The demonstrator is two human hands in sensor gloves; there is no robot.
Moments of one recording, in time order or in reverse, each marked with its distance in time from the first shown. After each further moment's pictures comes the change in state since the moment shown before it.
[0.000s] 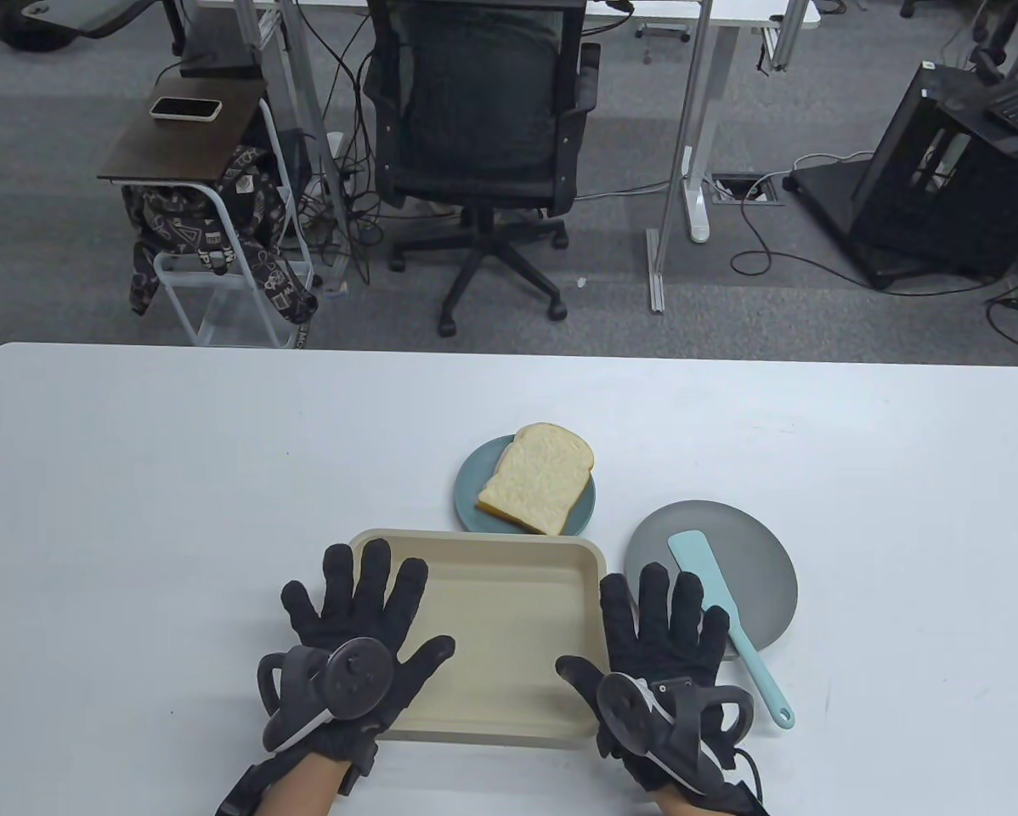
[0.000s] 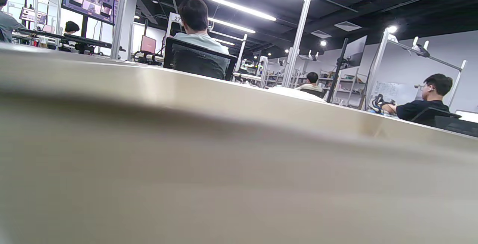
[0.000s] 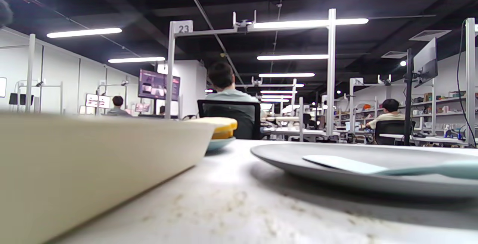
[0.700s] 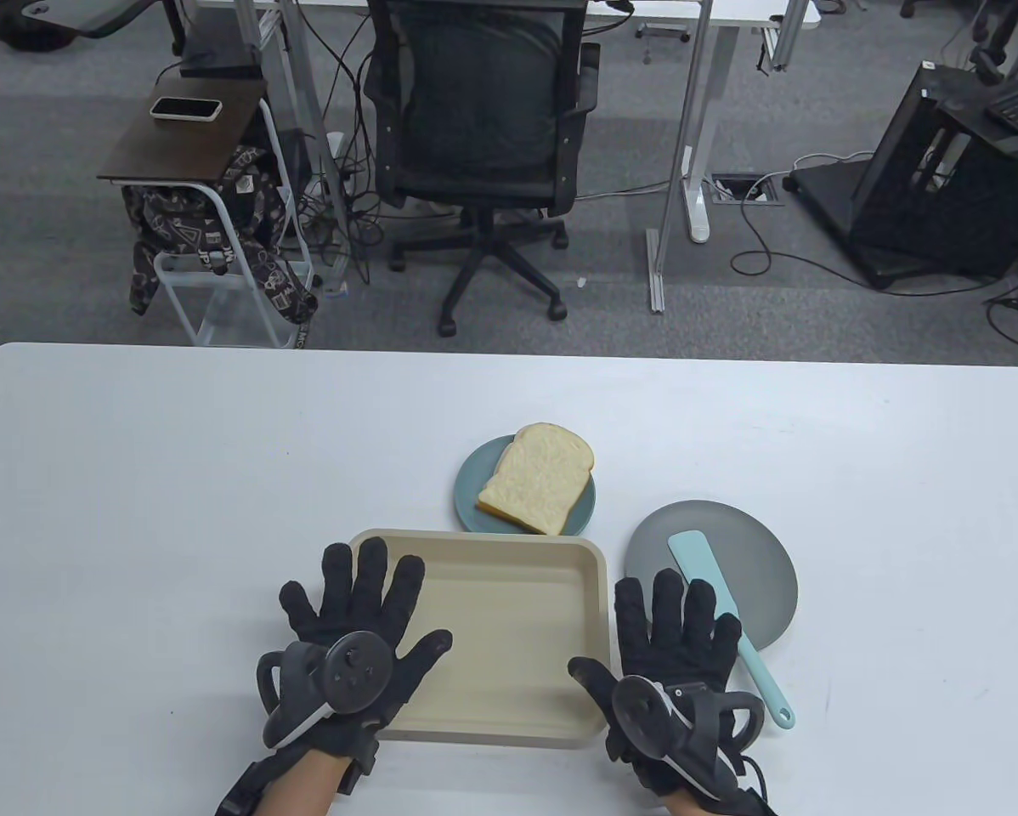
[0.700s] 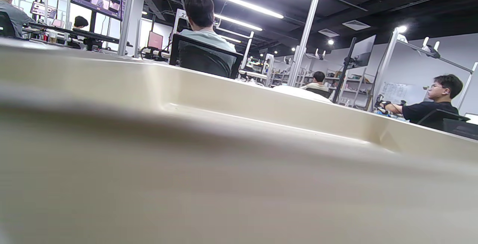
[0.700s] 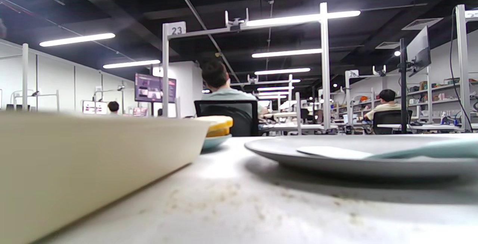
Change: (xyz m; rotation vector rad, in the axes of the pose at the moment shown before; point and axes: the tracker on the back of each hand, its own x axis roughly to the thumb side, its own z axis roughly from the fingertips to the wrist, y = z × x) left_hand -0.002 0.000 -0.002 -0.008 0.029 0.021; right_hand -0.011 -0.001 0.004 0.006 0.022 -0.040
